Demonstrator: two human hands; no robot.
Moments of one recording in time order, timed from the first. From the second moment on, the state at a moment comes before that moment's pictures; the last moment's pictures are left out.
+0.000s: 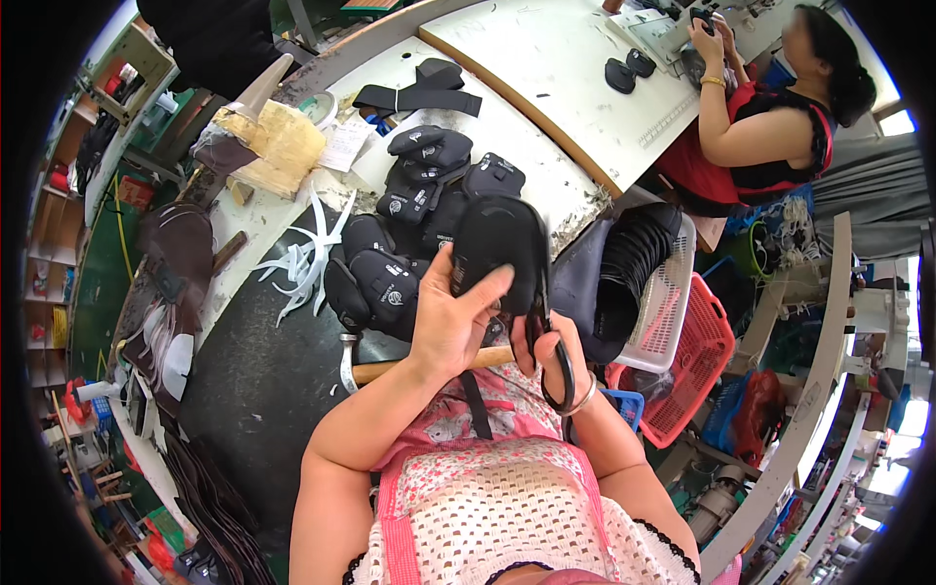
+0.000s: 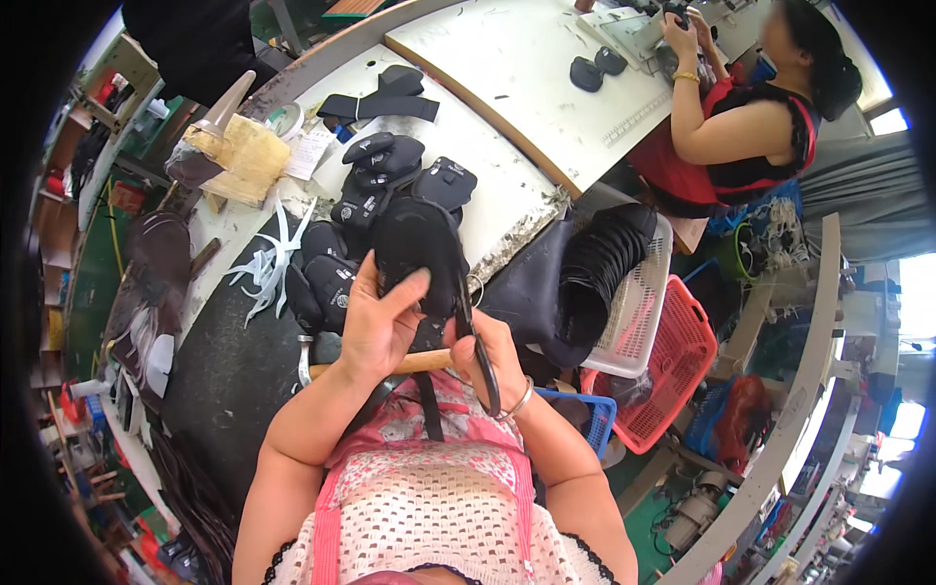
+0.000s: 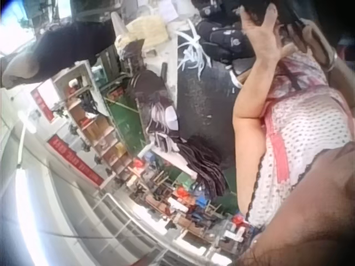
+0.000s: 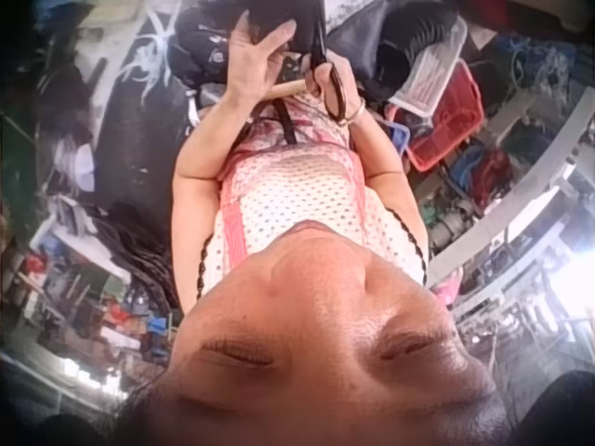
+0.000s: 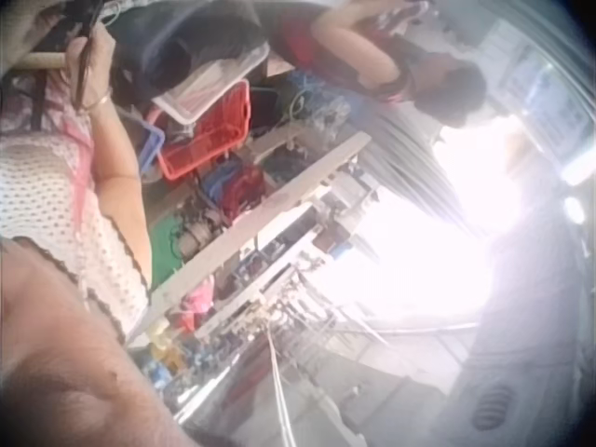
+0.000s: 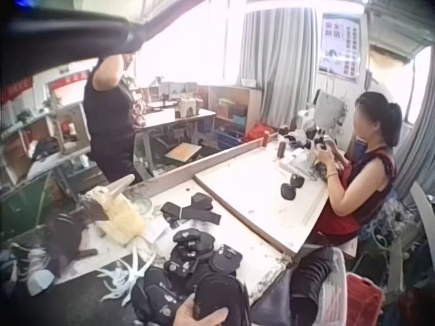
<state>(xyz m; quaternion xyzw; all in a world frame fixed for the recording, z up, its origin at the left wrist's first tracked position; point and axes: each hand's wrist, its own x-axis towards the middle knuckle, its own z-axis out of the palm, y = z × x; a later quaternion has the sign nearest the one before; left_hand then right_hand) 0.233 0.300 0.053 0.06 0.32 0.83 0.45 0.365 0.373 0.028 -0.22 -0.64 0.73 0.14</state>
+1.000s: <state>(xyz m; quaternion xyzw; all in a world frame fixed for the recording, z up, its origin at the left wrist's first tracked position) 0.164 0.306 0.045 0.27 0.58 0.63 0.44 0.326 0.535 0.002 -0.35 -0.84 0.23 0.34</state>
